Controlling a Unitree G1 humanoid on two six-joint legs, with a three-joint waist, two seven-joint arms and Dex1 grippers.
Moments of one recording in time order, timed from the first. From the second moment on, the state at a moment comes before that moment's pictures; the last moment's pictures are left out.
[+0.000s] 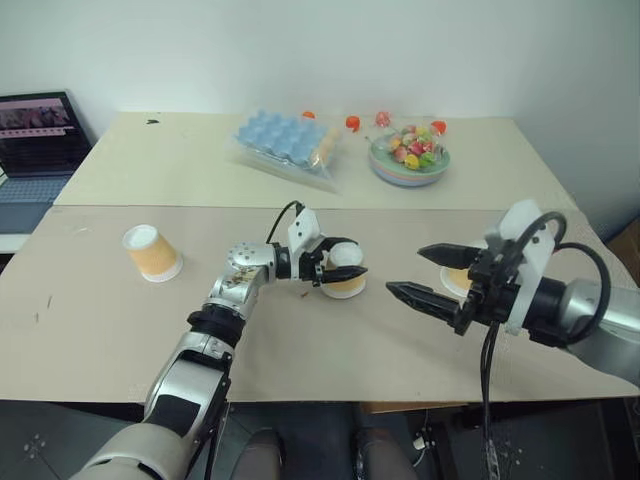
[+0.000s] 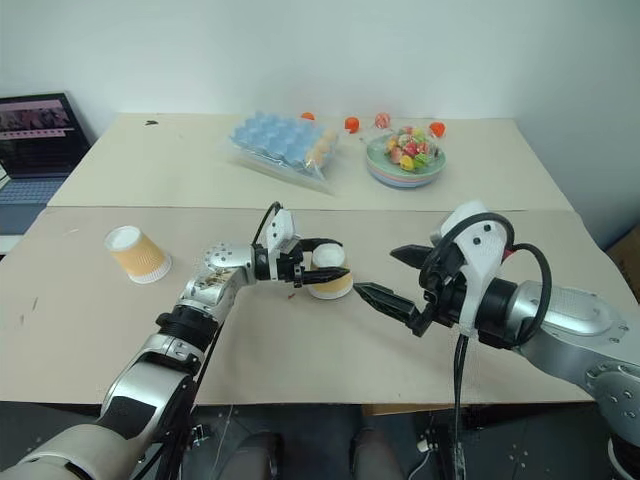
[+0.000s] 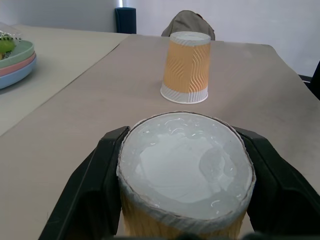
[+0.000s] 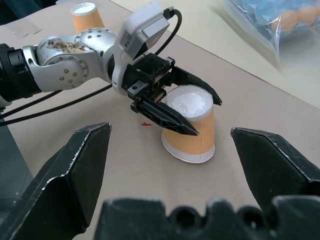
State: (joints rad) left arm -0.82 0.21 -0.16 0.67 -0.22 -0.03 -1.15; right arm -0.28 -0.94 -0.33 -0.78 1.29 1.07 0.23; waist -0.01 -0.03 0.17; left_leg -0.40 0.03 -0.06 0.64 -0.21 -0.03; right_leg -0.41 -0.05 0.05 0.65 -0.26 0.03
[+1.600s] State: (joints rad) left arm -0.43 0.47 0.45 -0.20 -0.20 0.45 -0.19; right arm -0.56 -0.85 0.07 -0.46 0.87 0.93 0.68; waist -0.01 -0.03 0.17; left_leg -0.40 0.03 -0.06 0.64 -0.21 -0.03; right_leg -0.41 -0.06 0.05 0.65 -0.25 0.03
